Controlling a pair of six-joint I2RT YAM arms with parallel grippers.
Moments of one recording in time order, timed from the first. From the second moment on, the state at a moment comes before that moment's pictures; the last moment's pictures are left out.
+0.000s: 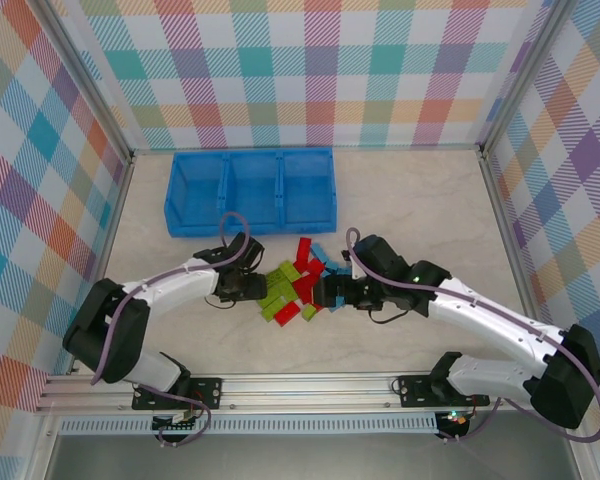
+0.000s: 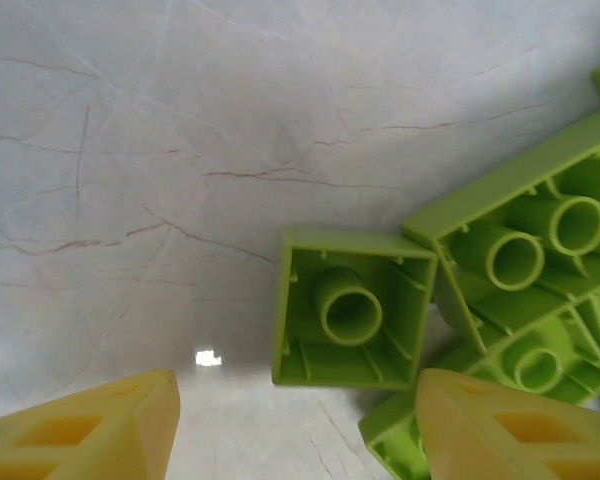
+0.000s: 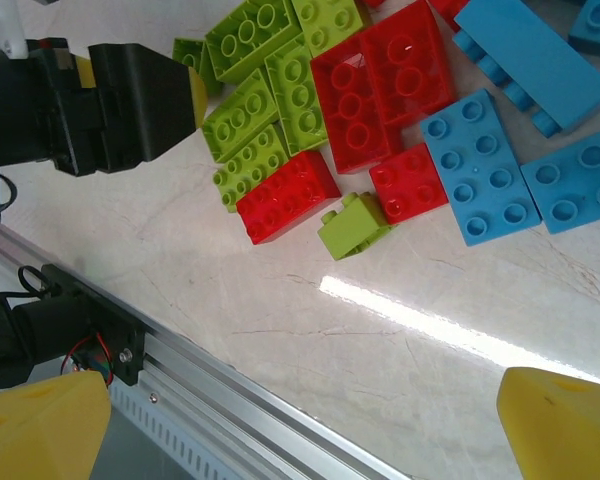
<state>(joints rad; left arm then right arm) -0.57 1.48 0.79 -0.59 -0.05 -0.62 0.84 1.12 0.85 -0.65 -0.27 0.79</state>
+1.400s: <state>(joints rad) -0.15 1.67 1.33 -0.50 -0.32 -0.48 0.87 1.10 0.87 -0.60 -0.27 0.81</state>
